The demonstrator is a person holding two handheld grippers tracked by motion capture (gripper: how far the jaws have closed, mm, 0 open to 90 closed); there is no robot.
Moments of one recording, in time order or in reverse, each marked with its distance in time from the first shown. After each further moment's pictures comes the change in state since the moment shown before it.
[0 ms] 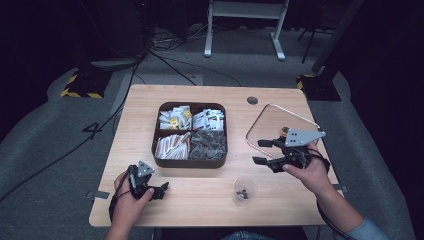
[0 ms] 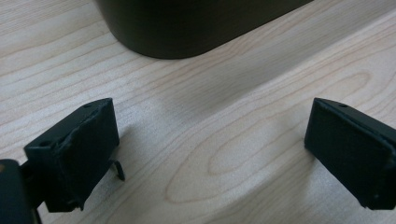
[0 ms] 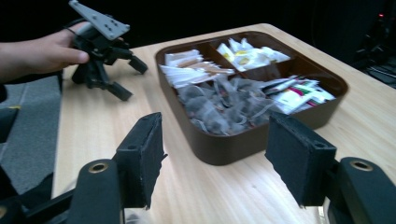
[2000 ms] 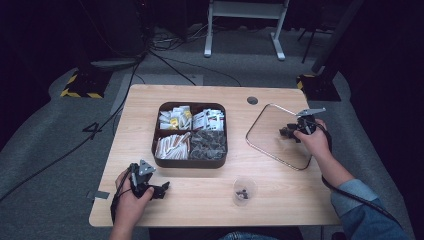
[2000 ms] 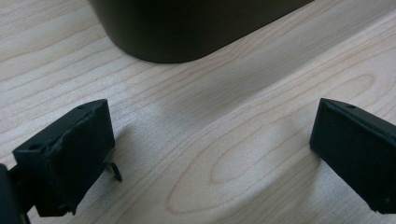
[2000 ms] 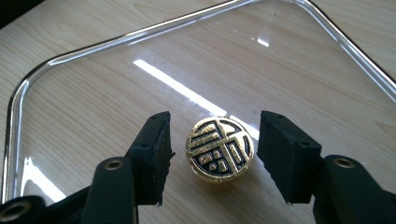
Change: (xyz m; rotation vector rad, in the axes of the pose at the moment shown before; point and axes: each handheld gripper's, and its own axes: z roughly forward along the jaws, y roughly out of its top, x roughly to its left) left arm 0.002 0.003 0.003 0.013 -0.011 0.014; right arm -0.188 -0.108 0.003 0.314 -0.404 0.358
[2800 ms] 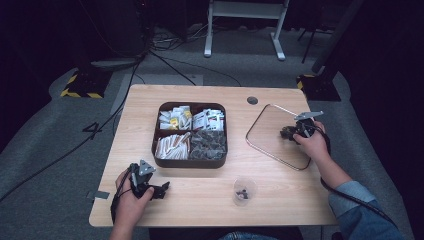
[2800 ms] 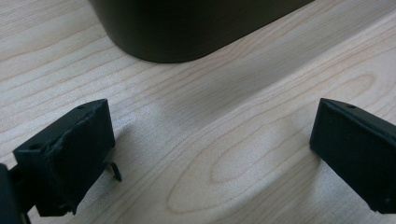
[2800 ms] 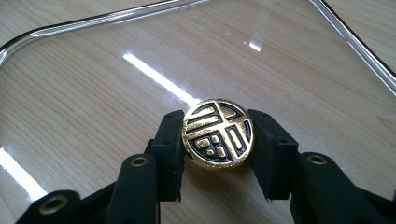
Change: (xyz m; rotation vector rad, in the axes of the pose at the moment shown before) left arm 0.000 0.000 0.000 -0.003 0.007 0.001; right arm 0.001 -0.009 0.005 0.008 -0.031 -0.073
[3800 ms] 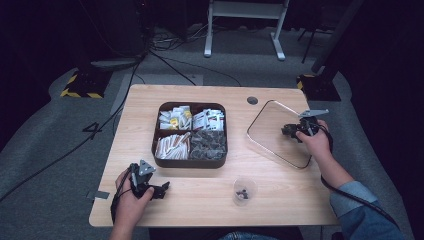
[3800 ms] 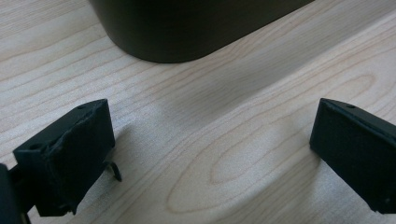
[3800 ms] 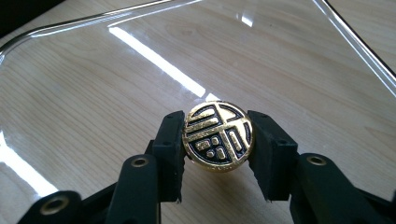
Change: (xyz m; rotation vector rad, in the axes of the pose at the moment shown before) left arm 0.000 0.000 0.000 0.000 0.000 0.000; right arm -0.004 0.004 -0.011 -0.057 0.033 0.049
